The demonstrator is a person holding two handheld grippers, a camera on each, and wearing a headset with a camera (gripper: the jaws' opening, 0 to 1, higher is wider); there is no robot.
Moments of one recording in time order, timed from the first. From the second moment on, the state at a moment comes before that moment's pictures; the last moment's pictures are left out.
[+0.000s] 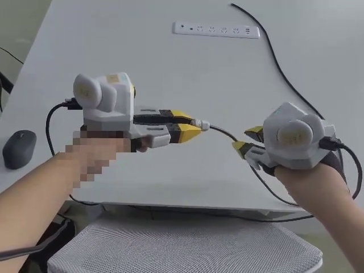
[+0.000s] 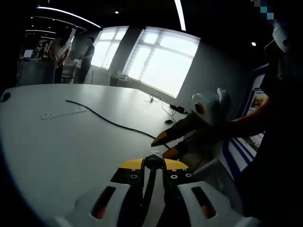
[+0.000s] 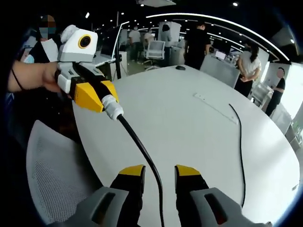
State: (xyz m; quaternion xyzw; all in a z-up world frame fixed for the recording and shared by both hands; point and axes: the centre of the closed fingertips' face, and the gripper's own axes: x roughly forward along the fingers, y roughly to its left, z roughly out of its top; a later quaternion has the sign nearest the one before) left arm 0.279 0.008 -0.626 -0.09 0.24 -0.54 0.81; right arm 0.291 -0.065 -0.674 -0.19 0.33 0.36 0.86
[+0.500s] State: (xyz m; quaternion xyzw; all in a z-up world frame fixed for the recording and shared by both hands) left arm 0.280 0.008 -0.626 -0.10 0.24 -0.54 0.80; right arm 0.284 -0.015 -0.644 -0.28 0.25 0.44 0.81
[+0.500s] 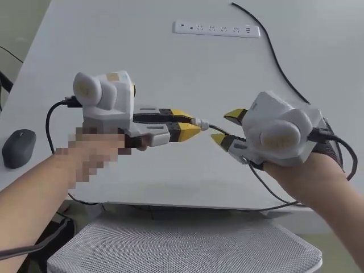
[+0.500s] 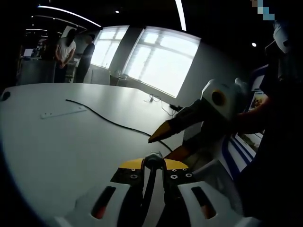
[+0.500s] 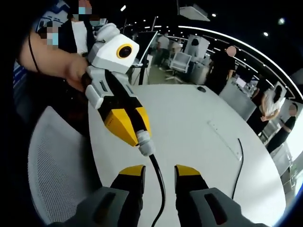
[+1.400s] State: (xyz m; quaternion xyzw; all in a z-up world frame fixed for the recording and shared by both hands) left arm 0.280 0.006 -0.628 -0.09 0.24 -0.54 0.80; right arm 0.283 -0.005 -0.648 -0.32 0.23 0.46 0.79
